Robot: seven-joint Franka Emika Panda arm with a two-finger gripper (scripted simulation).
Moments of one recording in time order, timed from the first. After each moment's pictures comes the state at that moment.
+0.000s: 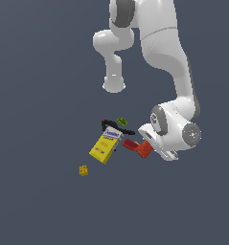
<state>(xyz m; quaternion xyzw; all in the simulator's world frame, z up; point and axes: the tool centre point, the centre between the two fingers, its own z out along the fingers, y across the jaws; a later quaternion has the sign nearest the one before) -0.011 0.187 0.031 0.90 -0.38 -0.15 0.16</state>
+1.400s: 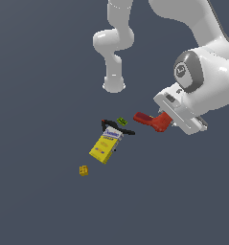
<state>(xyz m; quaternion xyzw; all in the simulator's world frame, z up) -0.051 0.228 0.198 0.90 -0.38 -0.15 0.16</state>
